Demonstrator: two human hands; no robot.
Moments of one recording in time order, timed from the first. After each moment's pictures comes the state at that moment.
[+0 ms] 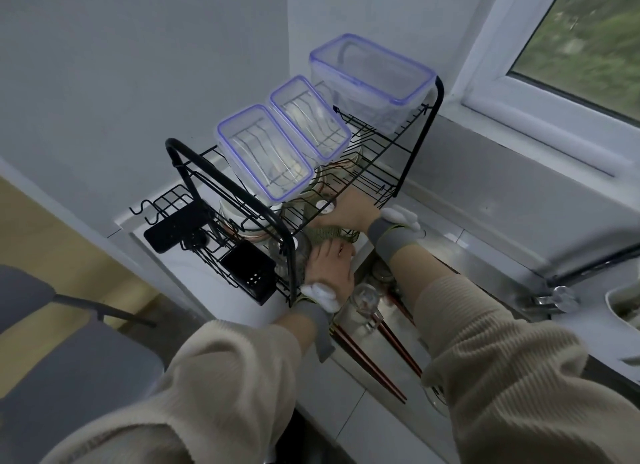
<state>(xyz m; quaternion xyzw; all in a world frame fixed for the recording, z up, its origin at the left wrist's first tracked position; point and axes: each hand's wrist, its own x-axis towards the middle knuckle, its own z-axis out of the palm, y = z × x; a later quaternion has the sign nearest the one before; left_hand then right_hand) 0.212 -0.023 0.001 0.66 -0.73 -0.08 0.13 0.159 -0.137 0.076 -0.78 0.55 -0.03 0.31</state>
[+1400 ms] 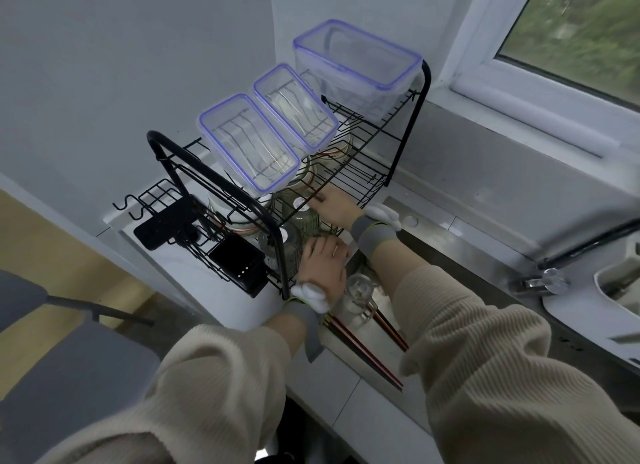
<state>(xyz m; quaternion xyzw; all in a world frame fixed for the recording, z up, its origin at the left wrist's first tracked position) 0.212 -0.011 -0.003 0.63 -0.77 -0.06 0.12 0.164 -0.141 0.041 -0.74 0.55 -0.09 0.37</state>
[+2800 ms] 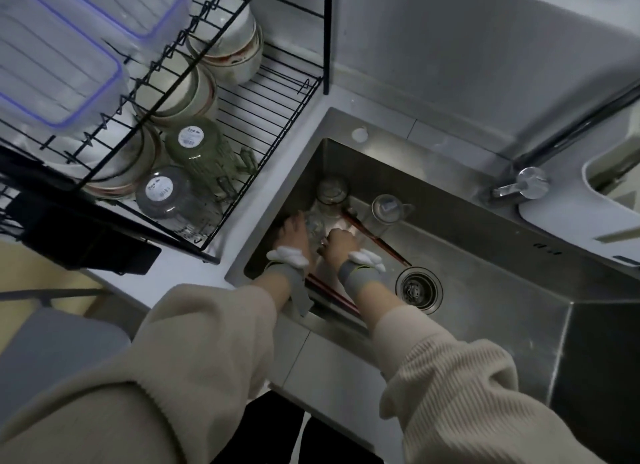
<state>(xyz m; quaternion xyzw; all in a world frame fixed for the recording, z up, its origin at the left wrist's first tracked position) 0.129 -0.022 -0.116 0.73 -0.62 -0.29 -0.04 0.031 -0.036 -0.152 -0.59 0.72 0.08 0.36</state>
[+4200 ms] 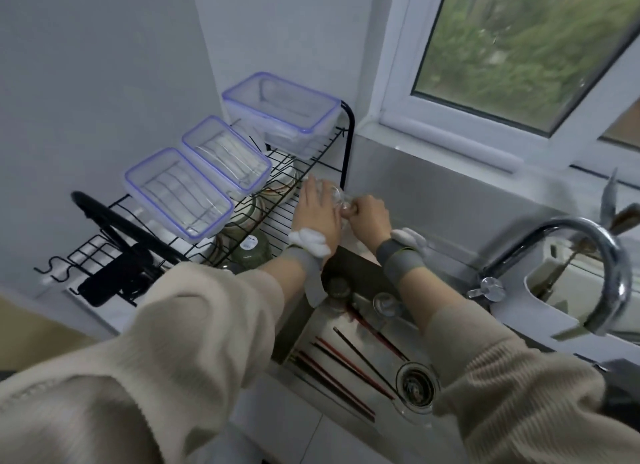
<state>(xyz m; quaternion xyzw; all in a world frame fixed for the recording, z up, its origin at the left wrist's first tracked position) 0.137 -0.128 0.080 0.68 -0.72 -0.03 0.14 0.030 -0.137 0.103 -0.64 0.70 -0.19 0.23</state>
